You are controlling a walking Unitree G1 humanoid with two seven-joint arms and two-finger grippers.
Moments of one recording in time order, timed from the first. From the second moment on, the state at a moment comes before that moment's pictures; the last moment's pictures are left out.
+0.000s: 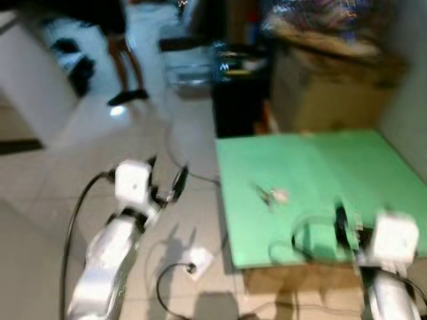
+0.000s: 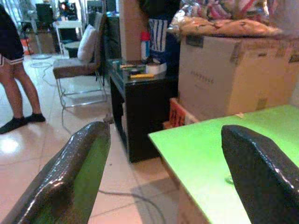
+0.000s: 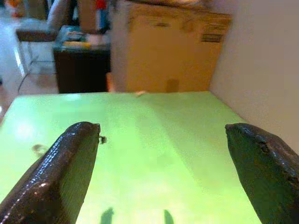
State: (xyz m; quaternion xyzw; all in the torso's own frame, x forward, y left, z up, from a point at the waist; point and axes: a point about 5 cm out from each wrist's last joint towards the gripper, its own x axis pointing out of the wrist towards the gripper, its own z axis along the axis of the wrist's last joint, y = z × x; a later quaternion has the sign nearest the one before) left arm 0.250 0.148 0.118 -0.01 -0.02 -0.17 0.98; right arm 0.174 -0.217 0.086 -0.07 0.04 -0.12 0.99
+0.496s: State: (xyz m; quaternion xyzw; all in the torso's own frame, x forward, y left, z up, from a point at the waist) left arm 0.281 0.121 0.144 0.05 -0.05 -0.23 0.97; right arm 0.256 -0.249 0.085 -0.06 0.05 -0.20 0.98
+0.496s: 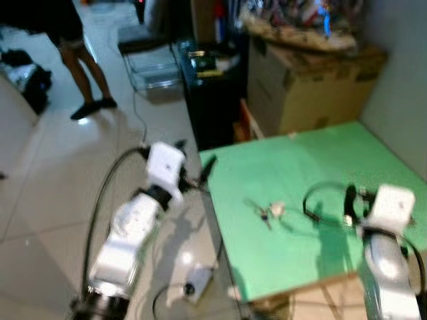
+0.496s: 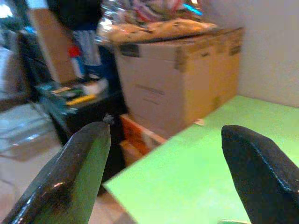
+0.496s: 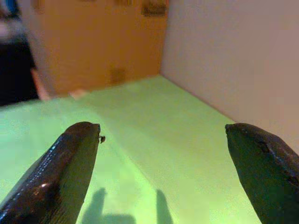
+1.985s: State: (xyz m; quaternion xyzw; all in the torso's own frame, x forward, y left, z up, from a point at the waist) left arm 0.219 0.172 0.141 0.07 0.05 -0.20 0.98; right arm 0.331 -0.239 0.076 -0.07 0.06 -0.20 0.97
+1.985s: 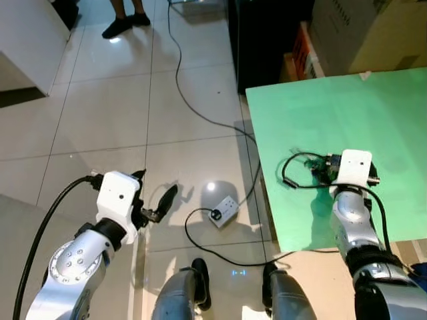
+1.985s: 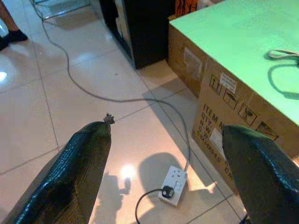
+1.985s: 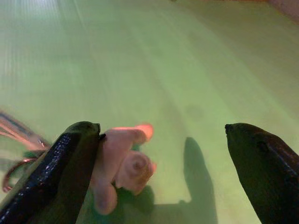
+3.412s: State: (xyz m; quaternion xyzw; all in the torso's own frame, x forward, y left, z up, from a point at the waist) left arm 0.226 0.162 0.143 0.07 0.05 -0.22 0.97; right arm 0.318 -0.251 0.060 -0.06 0.09 -0.22 0.97
